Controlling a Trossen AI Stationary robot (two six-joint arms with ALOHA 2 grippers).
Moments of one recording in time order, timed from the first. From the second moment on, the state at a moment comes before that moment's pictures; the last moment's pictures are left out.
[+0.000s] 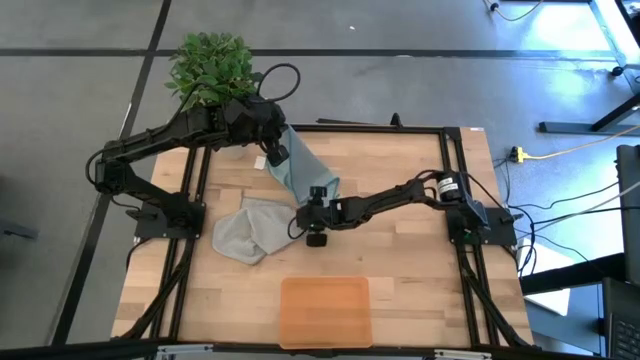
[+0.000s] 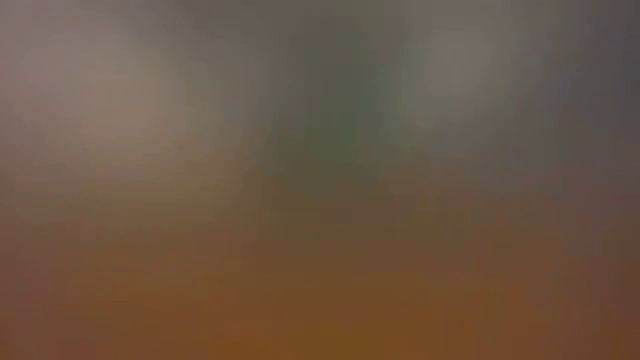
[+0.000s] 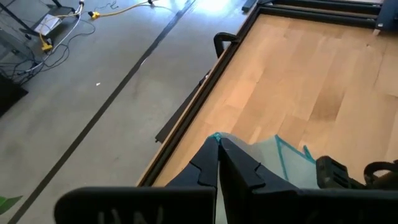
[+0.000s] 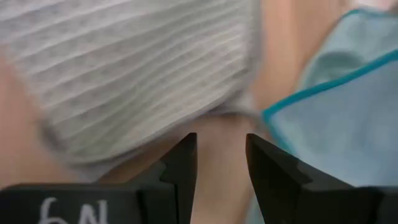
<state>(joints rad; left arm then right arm) 0.31 1.35 1.55 -0.89 -0.35 0.01 0.07 2.17 1.44 -0.20 0.40 -0.13</state>
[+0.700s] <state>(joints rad) 0.31 1.35 1.55 -0.89 -0.35 0.01 -0.01 2.18 1.43 -0.13 0.34 -0.27</state>
